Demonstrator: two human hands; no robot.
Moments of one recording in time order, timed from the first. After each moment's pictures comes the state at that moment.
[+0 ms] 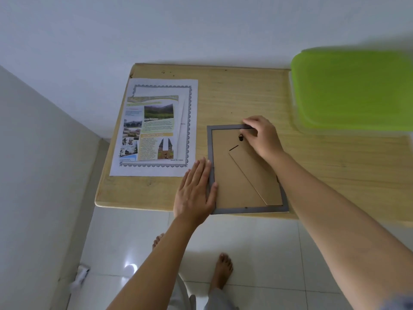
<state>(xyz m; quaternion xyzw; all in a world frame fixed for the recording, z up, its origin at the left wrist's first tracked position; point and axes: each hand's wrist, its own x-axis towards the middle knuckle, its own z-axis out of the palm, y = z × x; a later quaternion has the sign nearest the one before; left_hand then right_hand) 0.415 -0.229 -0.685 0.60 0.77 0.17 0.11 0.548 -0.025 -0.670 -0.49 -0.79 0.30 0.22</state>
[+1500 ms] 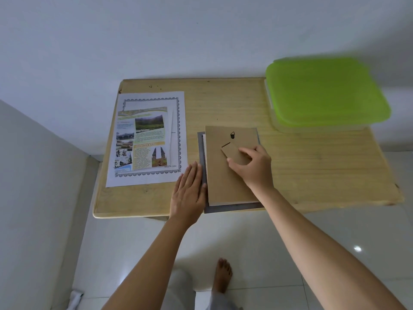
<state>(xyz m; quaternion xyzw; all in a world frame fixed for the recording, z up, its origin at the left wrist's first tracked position) 0.403 -0.230 -0.684 0.62 0.75 0.15 0.19 0.556 -0.119 -0.645 -0.60 -0.69 0.26 0.32</state>
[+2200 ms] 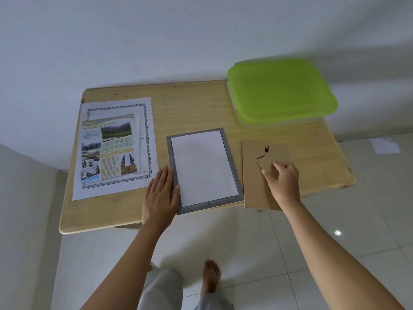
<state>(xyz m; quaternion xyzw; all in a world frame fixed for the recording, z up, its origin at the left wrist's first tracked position) 0.410 -0.231 -0.686 0.63 0.75 0.15 0.16 0.704 -0.138 -0.650 -0.74 -0.61 0.21 0.21</state>
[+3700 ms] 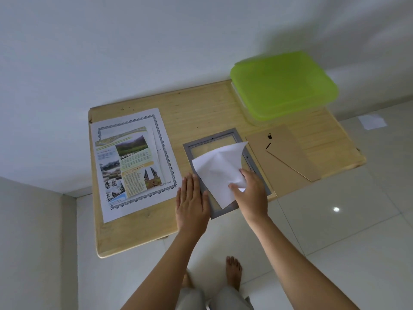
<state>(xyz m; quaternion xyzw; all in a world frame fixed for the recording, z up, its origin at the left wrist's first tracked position) 0.406 -0.231 -0.673 0.64 0.73 0.13 0.21 0.549 -0.200 -0.639 -0.74 -0.58 0.22 0.26</state>
